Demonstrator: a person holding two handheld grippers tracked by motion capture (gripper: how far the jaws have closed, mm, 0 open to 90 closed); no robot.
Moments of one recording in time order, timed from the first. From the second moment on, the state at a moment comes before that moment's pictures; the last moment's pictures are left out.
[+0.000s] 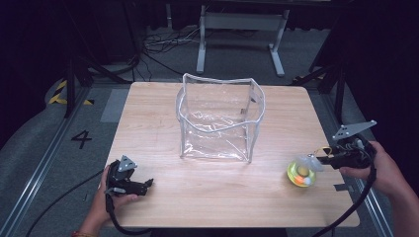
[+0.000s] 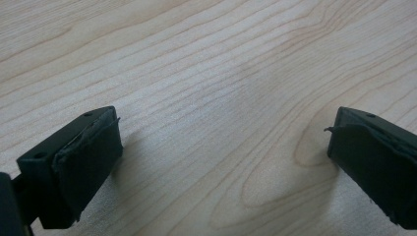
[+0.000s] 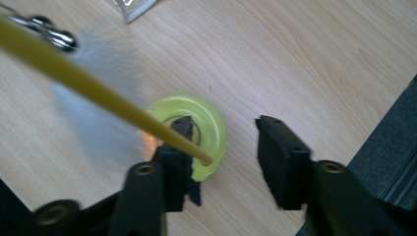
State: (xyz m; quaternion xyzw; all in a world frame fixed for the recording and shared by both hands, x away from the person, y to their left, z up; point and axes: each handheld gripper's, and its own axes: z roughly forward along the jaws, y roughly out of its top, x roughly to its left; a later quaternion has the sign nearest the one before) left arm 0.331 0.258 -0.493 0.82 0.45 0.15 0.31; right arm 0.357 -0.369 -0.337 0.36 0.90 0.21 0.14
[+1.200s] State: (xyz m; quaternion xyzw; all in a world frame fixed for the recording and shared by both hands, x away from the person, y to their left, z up) left arm 0.331 0.258 -0.493 0.82 0.45 0.16 0.31; right arm 0.368 -0.340 -0.287 0.31 0.92 0.18 0.14
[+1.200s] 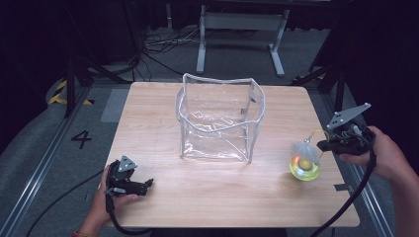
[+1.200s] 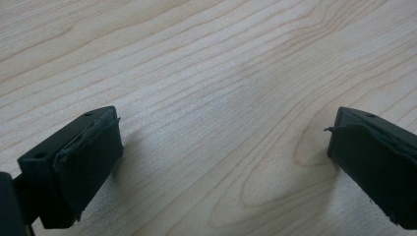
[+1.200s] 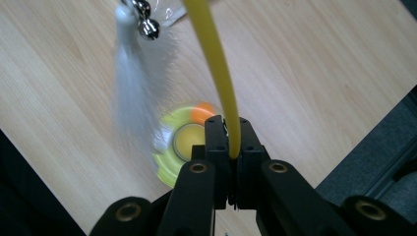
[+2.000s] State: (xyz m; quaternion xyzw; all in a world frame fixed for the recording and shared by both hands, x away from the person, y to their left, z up) left arm 0.331 0.258 -0.493 0.82 0.45 0.16 0.31; right arm 0.398 -0.320 -0.211 0.30 0.92 0.17 0.19
